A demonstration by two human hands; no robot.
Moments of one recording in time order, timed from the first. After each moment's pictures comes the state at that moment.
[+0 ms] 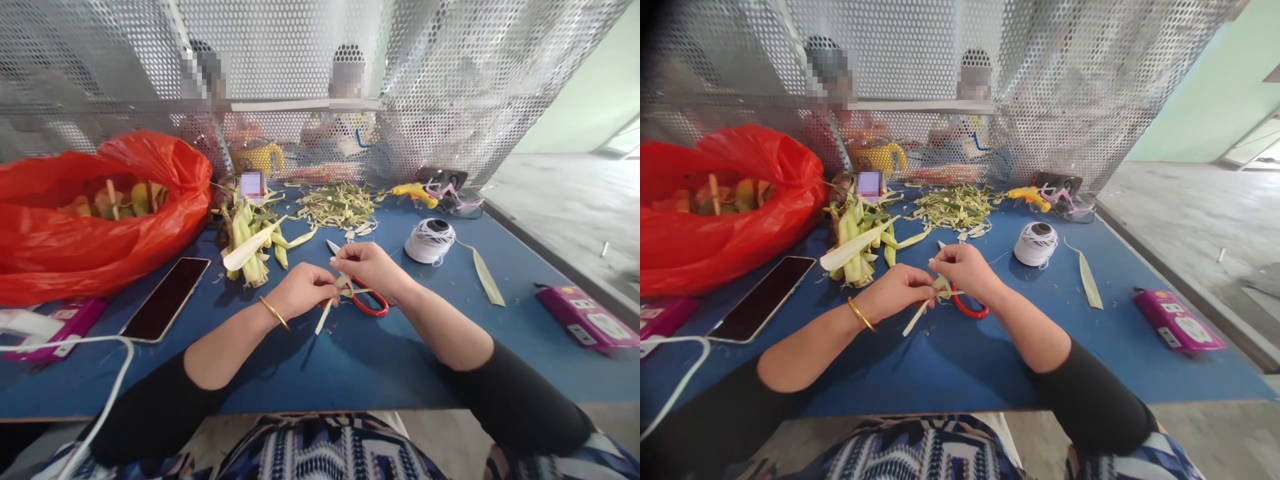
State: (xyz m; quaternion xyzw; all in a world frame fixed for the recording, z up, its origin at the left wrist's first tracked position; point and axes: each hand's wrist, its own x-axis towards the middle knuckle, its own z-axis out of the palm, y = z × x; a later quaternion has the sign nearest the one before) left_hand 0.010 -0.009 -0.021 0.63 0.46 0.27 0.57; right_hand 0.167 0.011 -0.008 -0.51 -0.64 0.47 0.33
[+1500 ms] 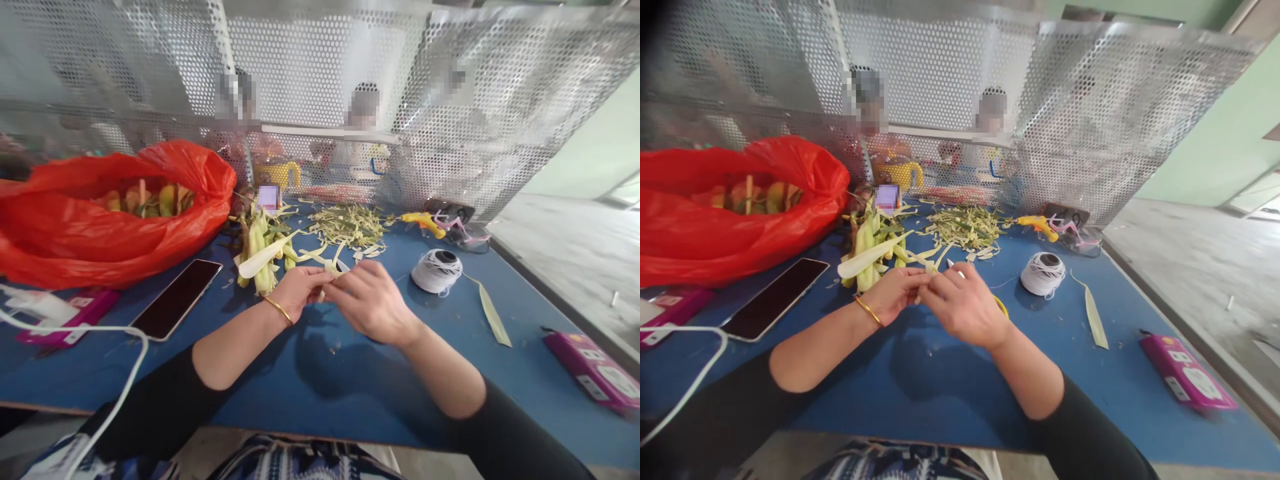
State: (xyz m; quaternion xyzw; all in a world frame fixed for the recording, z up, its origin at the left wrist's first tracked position) left_hand 0.005 0.001 -0.016 0.33 0.45 0.45 0.70; right_hand 0.167 -0.004 -0.002 -0.19 -0.91 -0.22 0.30
